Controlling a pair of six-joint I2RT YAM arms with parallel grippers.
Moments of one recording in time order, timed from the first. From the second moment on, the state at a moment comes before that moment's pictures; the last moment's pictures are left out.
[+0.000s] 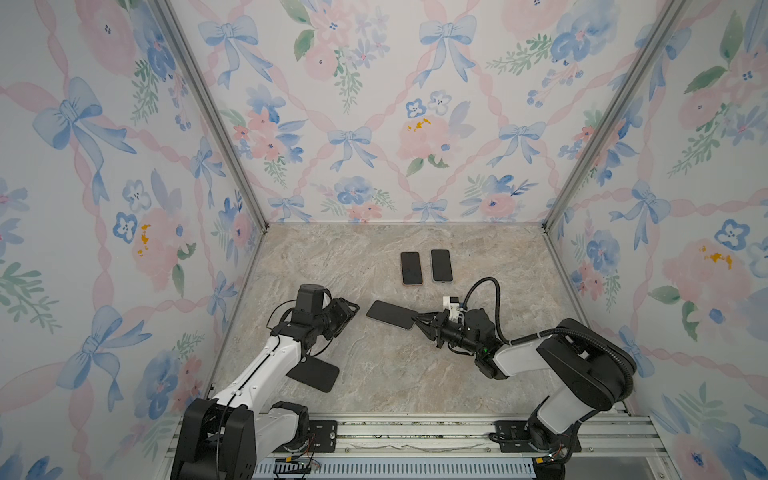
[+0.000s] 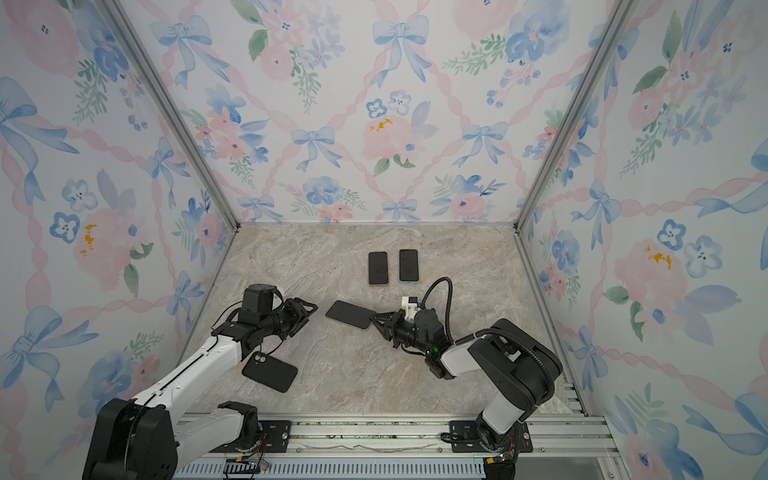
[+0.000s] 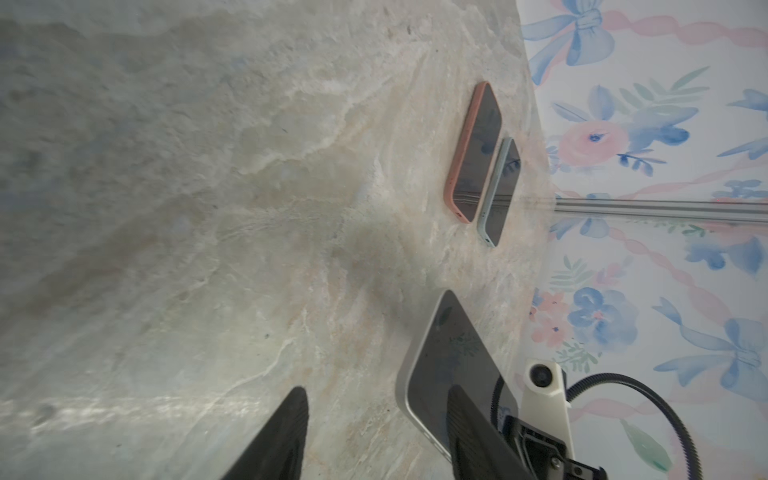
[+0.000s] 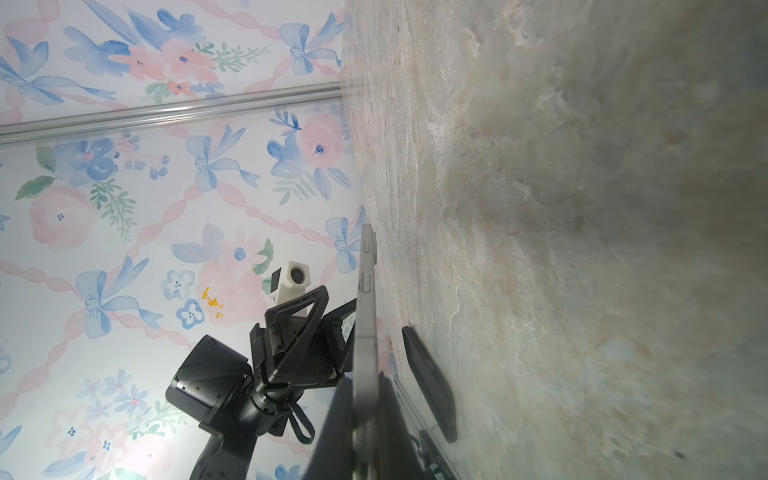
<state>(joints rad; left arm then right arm) -0.18 1.12 0.60 -0.31 0.35 -0.96 0.70 1.66 0.42 1.06 -0.34 1.60</state>
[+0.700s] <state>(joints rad) -0.05 1.09 0.68 -0.82 0.07 -0.80 0.63 1.56 0.63 0.56 -0.54 1.33</state>
